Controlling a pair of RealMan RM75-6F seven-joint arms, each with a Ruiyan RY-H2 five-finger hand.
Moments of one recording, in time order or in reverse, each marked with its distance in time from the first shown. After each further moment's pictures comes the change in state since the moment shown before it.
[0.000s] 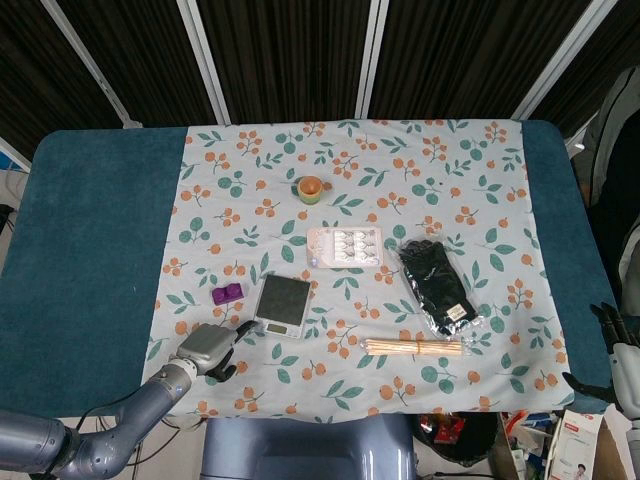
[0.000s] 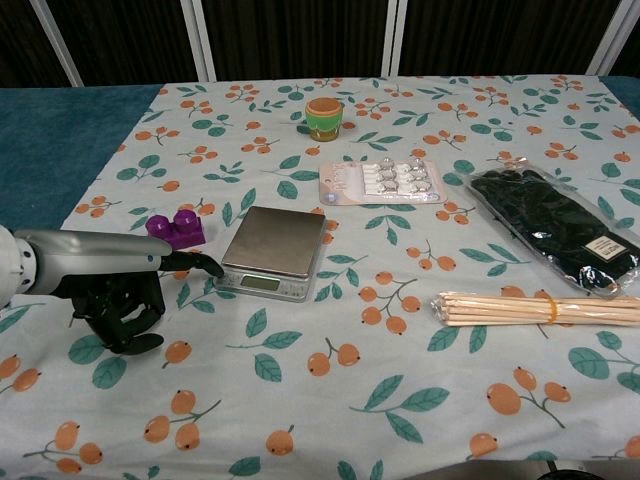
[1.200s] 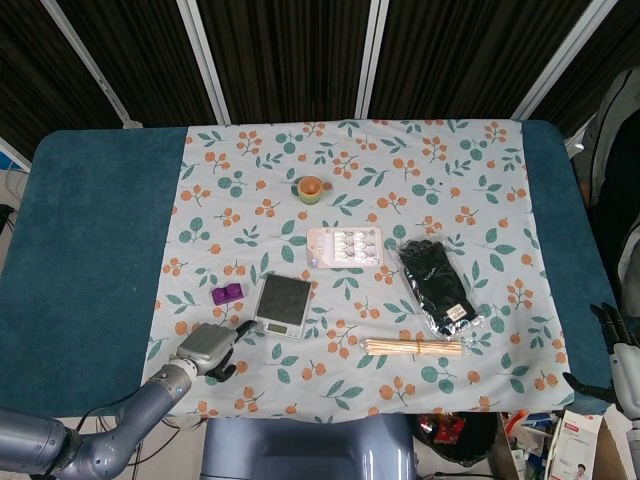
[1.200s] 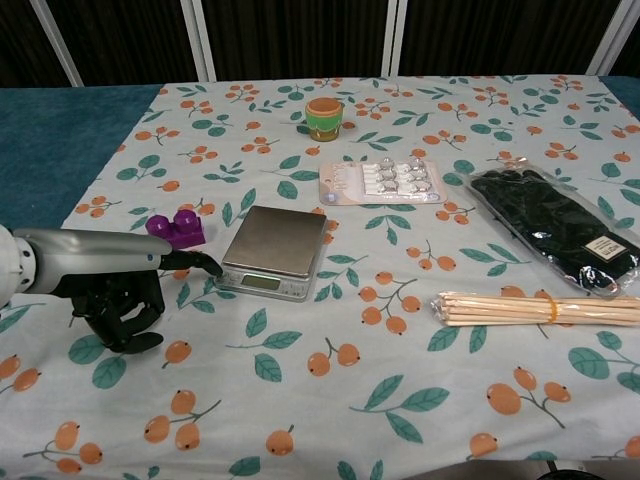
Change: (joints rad) left arm 0.000 -0.002 0.003 -0.006 0.003 0.016 0.009; right arm 0.000 0.000 -0.001 0.001 -0.001 0.001 -0.001
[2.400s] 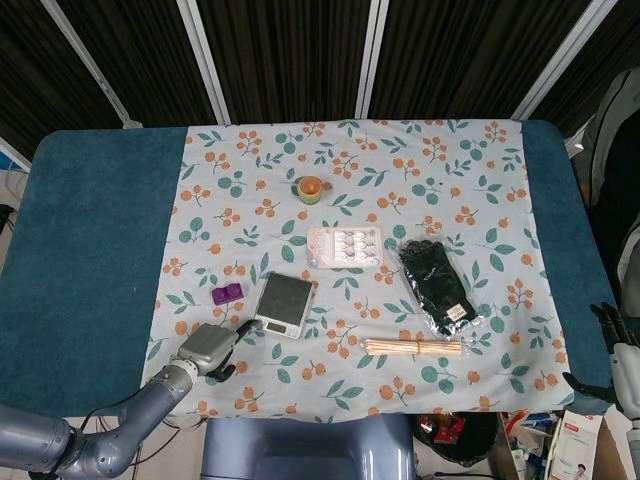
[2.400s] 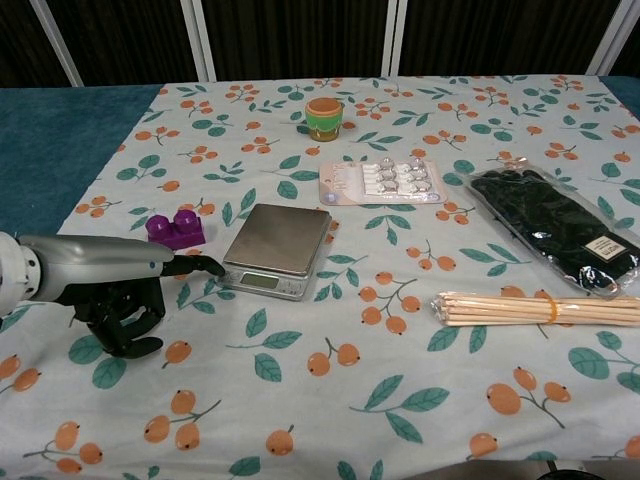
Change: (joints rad) left arm -0.018 -0.024 0.027 0.025 -0.044 0.004 0.051; right arm 0.000 0.002 0.000 -0.001 0.000 -0.002 0.006
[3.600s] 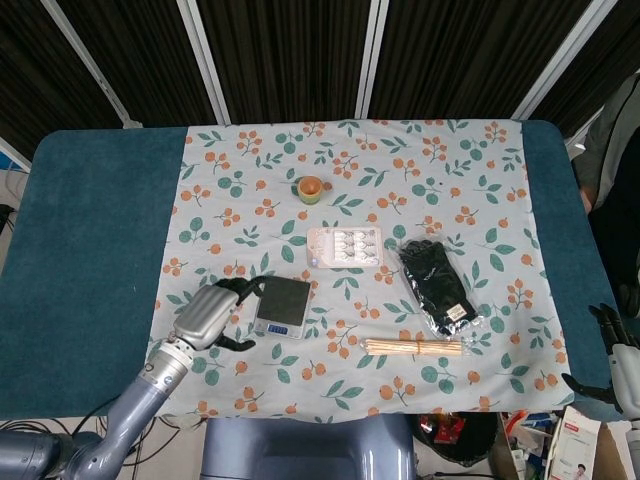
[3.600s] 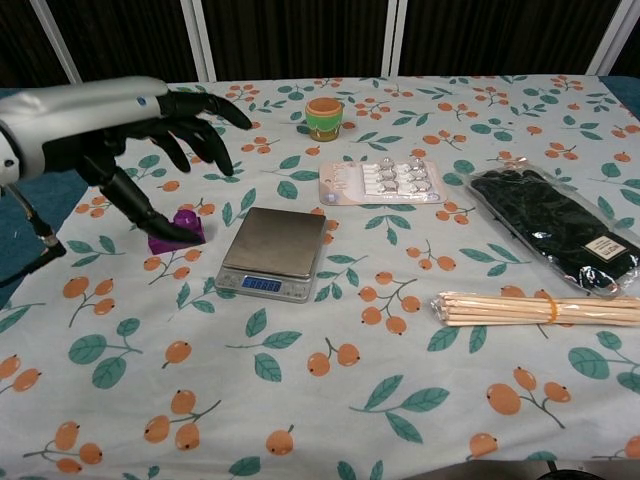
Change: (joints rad) left arm 0.216 -0.006 -0.131 0.057 0.596 0.270 -0.333; right arm 0.000 0.003 -0.002 -0.005 0.002 -0.005 -0.002
